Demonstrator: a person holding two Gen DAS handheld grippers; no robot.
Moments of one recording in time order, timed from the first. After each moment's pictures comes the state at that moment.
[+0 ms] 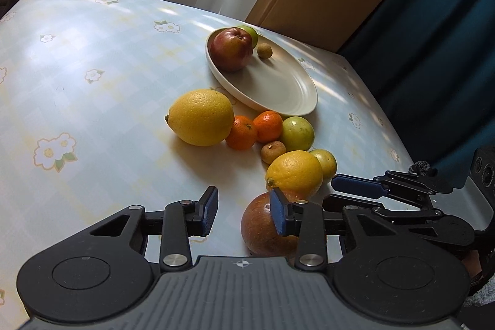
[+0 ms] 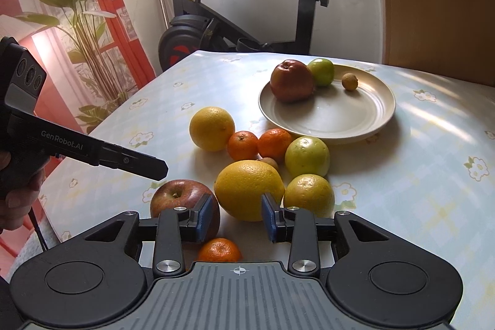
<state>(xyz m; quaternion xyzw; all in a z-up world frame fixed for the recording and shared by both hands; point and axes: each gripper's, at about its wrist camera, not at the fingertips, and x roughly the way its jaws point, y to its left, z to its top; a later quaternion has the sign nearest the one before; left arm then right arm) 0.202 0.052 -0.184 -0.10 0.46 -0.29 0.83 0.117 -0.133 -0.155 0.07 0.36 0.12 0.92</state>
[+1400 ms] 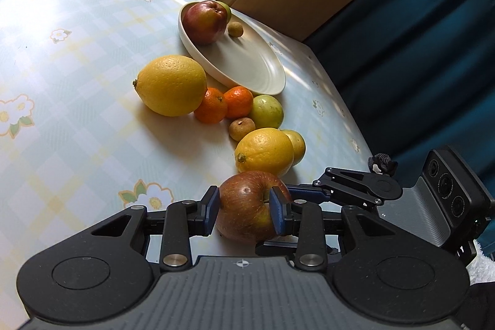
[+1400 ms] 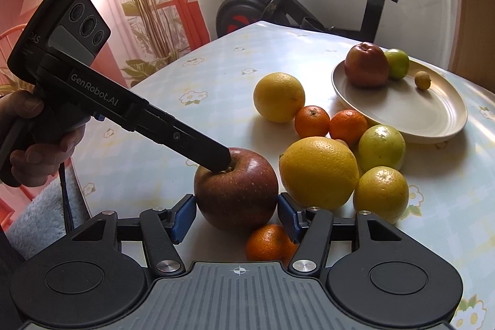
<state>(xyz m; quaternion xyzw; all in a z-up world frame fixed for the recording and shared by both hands) 0.203 0.058 -0.207 -0.16 0.48 -0.36 0.78 0.123 -0.096 -0.176 0.01 0.38 0.23 0.89</state>
